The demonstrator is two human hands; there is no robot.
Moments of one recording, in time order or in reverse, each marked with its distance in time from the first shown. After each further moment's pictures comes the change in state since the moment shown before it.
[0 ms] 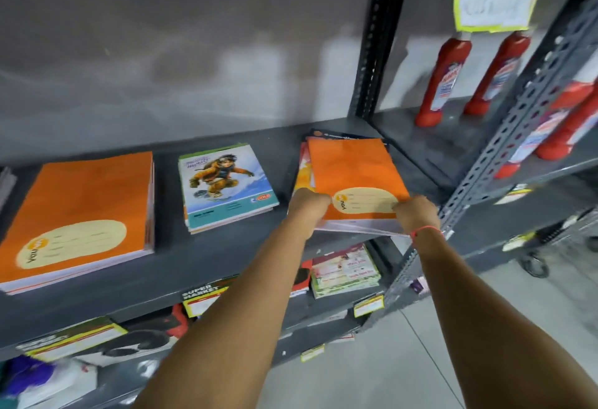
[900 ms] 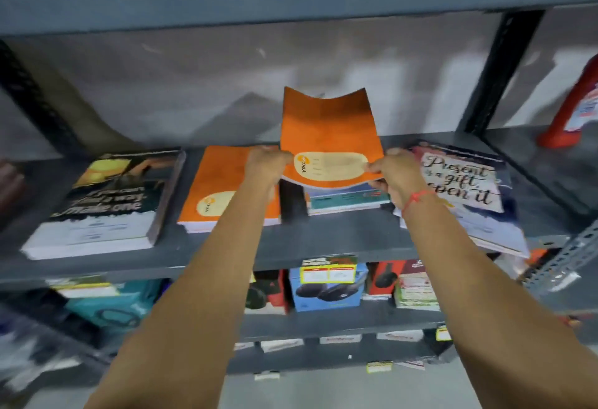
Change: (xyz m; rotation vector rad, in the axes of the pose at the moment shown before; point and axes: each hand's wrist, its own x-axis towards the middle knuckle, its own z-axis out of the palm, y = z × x) left_hand -0.092 0.000 -0.230 -0.199 0.517 0.168; right_hand -0.141 -0.168 0.059 0.739 -0.519 -0.283
